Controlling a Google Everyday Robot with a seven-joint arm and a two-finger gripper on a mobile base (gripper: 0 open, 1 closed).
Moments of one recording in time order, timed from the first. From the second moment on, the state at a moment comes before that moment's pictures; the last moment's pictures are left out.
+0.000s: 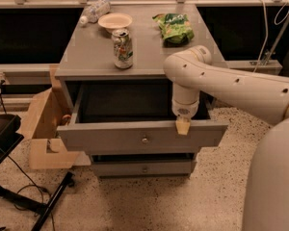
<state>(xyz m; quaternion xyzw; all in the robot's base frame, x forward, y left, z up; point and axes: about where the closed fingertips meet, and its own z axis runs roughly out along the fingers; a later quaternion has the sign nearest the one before) 0.599 -0.143 0.651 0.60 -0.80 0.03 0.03</state>
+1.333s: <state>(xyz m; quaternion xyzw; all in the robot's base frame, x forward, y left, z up) 0.597 -0.144 0.646 0.60 -0.80 0.03 0.03</state>
